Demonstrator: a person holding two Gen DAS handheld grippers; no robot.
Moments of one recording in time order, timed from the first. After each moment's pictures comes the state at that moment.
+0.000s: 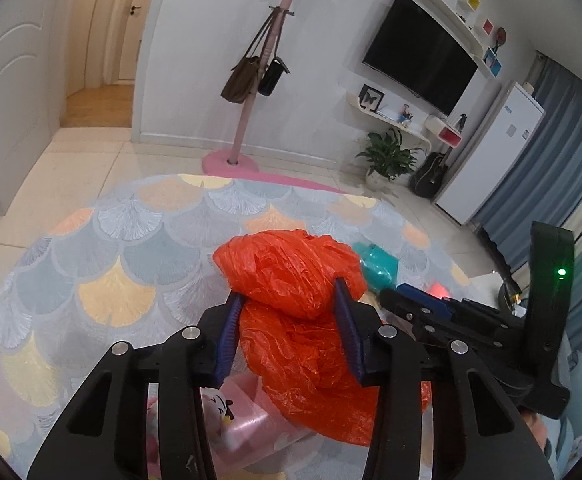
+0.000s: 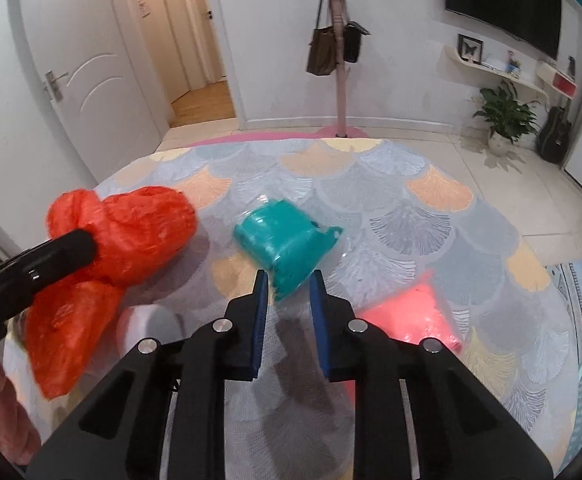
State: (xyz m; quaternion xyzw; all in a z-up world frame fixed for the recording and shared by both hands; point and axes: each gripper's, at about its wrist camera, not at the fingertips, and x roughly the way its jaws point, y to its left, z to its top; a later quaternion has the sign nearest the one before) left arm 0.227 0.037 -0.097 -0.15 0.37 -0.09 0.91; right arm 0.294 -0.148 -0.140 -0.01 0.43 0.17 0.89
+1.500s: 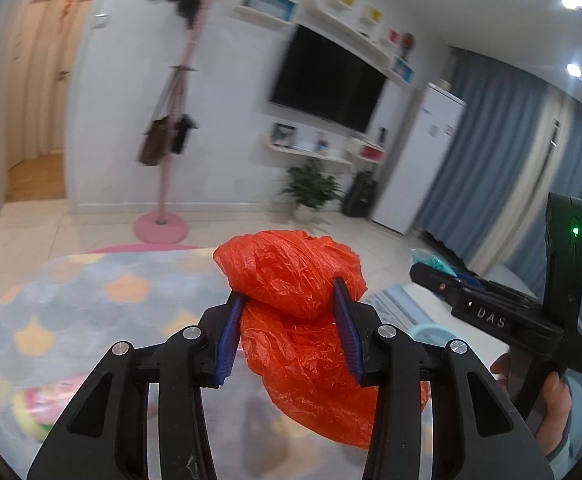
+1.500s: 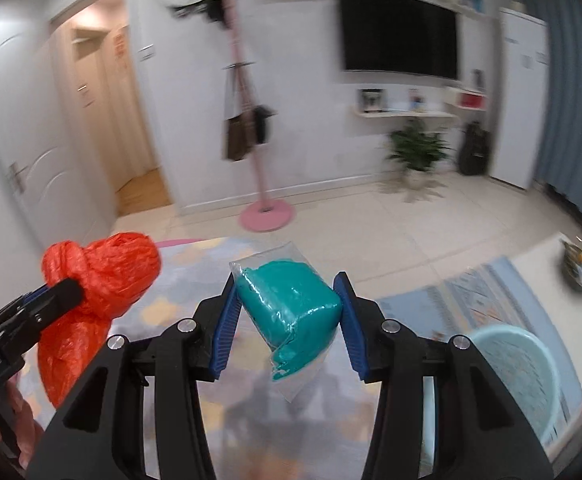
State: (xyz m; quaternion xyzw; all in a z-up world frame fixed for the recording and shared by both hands) left arm 0.174 -0.082 -0.020 -0.10 0.27 -0.22 0.93; right arm 0.198 -0.325 -0.027 0.06 0.32 0.02 0.95
